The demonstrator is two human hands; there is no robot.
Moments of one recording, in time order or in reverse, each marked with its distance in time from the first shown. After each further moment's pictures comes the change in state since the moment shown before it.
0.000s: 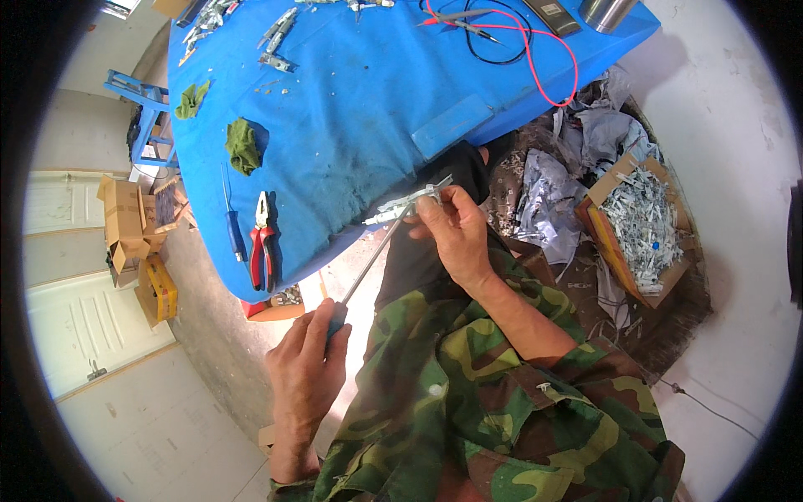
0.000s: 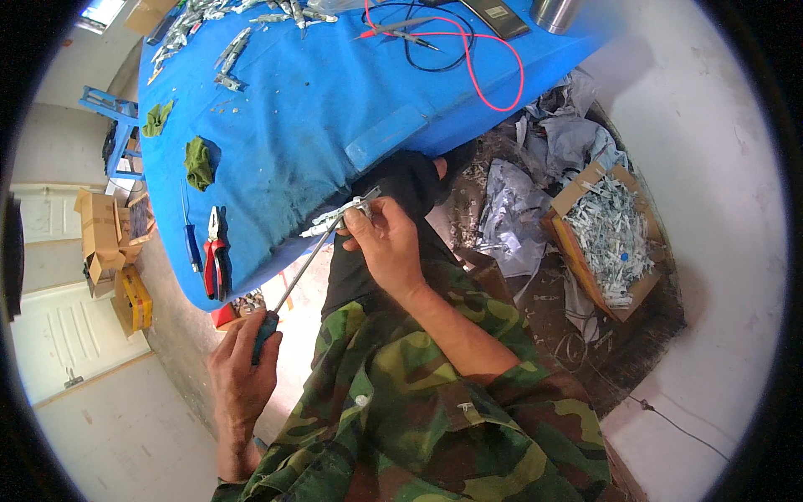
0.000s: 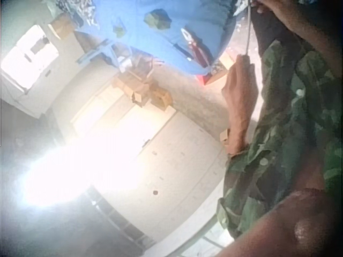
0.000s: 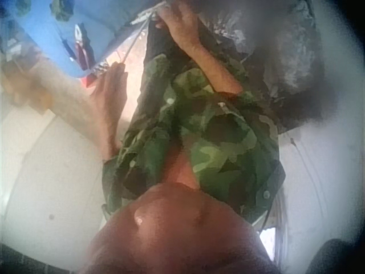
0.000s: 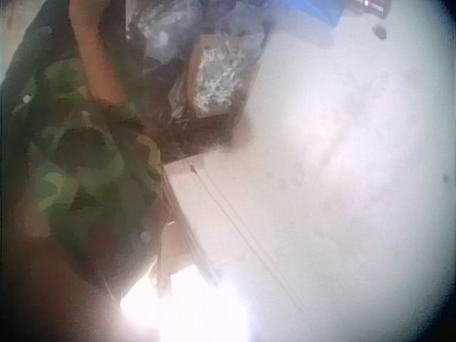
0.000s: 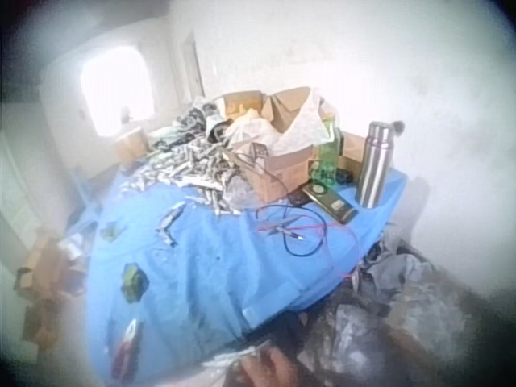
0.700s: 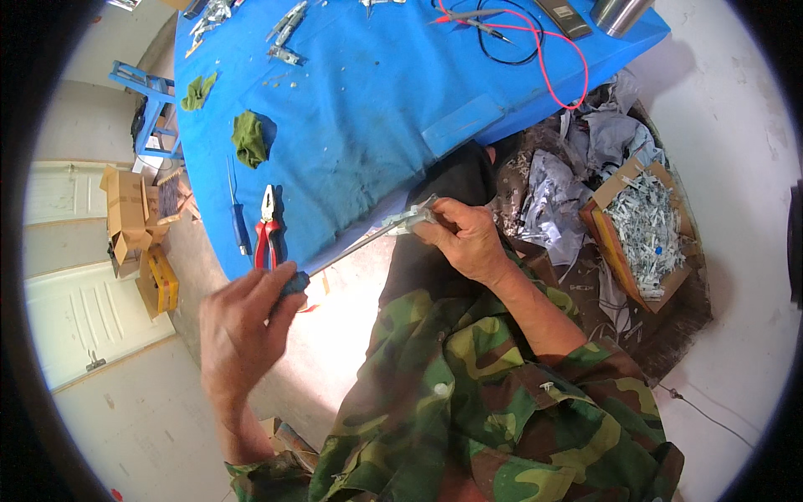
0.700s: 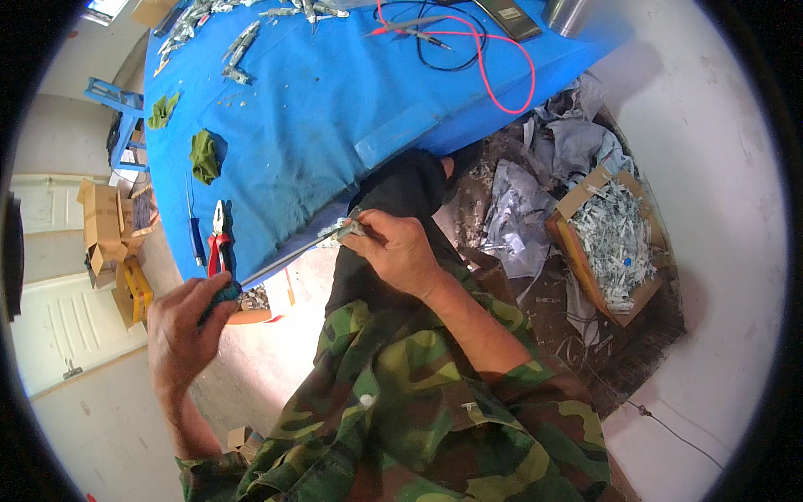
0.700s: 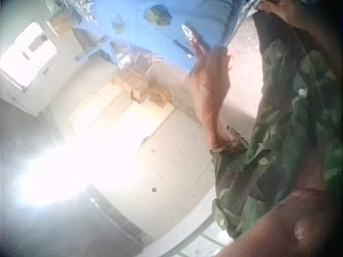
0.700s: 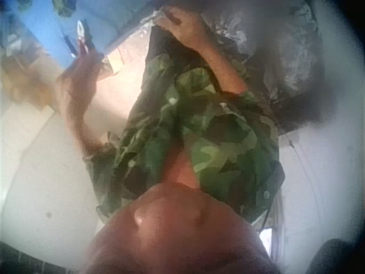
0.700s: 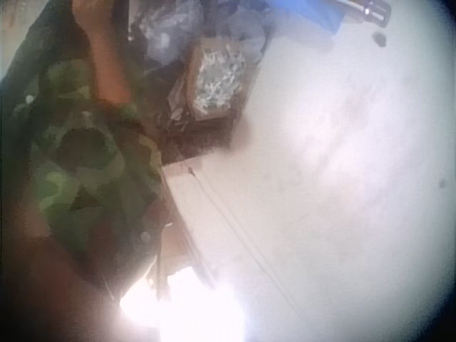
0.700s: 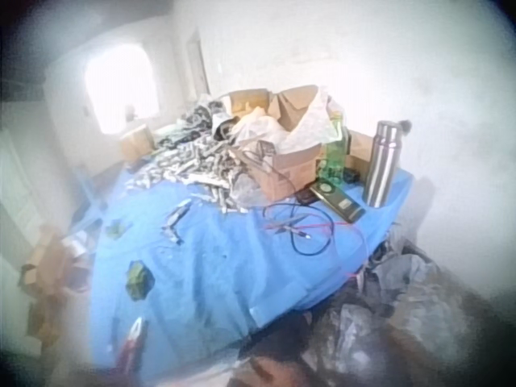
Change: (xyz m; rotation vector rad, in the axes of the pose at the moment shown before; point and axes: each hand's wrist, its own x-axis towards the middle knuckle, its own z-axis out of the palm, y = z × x) left_hand 0.060 -0.021 -0.065 0.131 -0.100 0.141; right_hand 0.001 -0.013 -0.017 -0.522 -0.250 -0.225
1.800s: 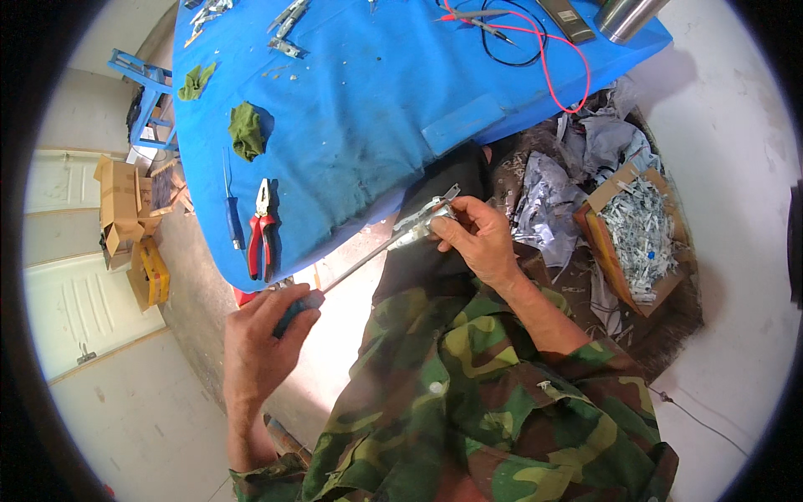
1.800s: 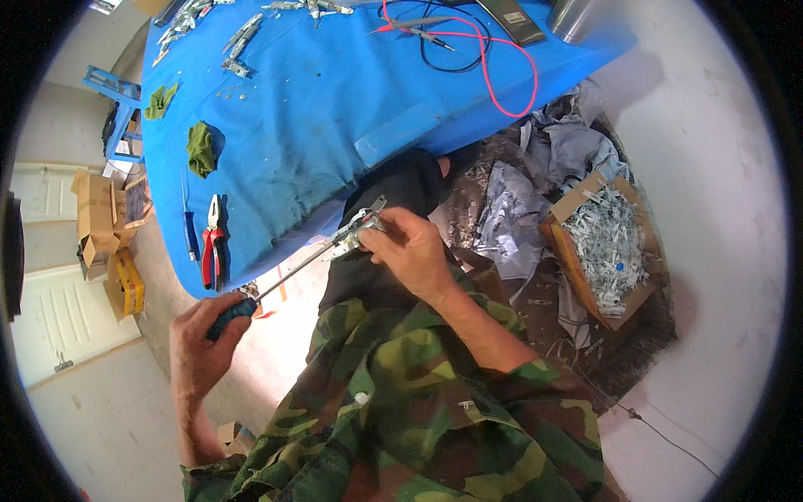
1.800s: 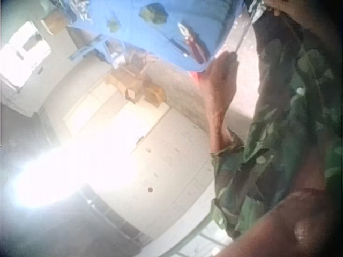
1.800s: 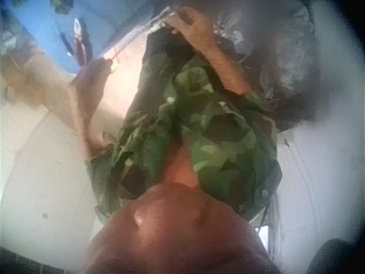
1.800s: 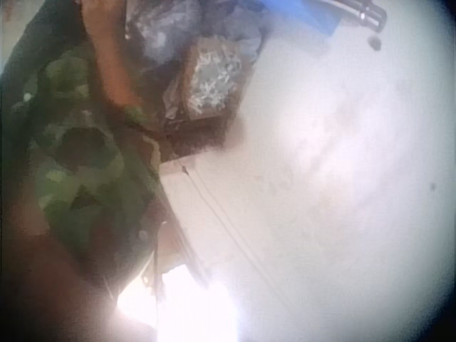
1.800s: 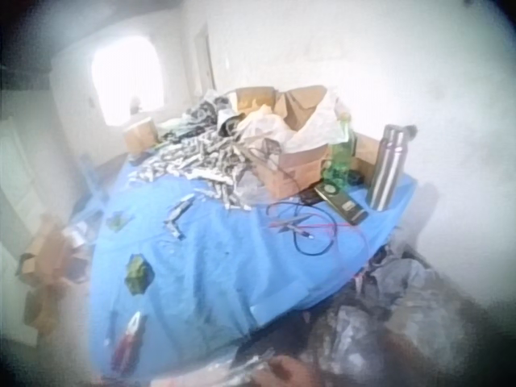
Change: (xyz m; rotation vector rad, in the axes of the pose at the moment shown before) left_hand -0.030 0.001 0.033 -0.351 0.033 -0.194; right_hand -0.012 0.001 -0.014 0.289 0.043 0.285
